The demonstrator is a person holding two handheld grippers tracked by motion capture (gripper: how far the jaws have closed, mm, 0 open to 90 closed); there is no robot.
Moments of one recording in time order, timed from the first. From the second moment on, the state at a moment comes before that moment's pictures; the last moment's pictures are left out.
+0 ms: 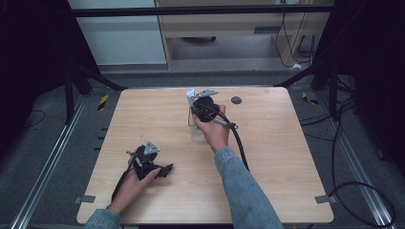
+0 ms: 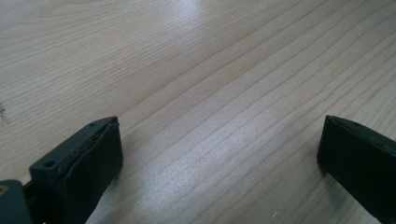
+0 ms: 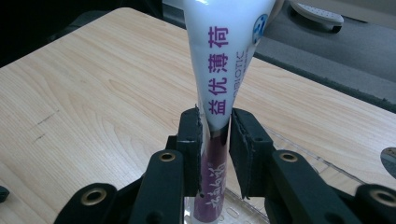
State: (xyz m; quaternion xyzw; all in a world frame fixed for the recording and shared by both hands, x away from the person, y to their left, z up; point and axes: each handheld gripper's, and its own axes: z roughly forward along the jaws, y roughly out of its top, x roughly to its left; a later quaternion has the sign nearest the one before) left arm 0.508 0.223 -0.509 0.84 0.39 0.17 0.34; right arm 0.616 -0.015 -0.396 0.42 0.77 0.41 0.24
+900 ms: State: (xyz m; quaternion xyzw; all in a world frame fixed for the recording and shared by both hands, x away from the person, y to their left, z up) left arm 0.508 0.223 -0.509 0.84 0.39 0.17 0.34; right arm 0.594 -0.038 -0.378 0.41 0.78 0.41 0.23
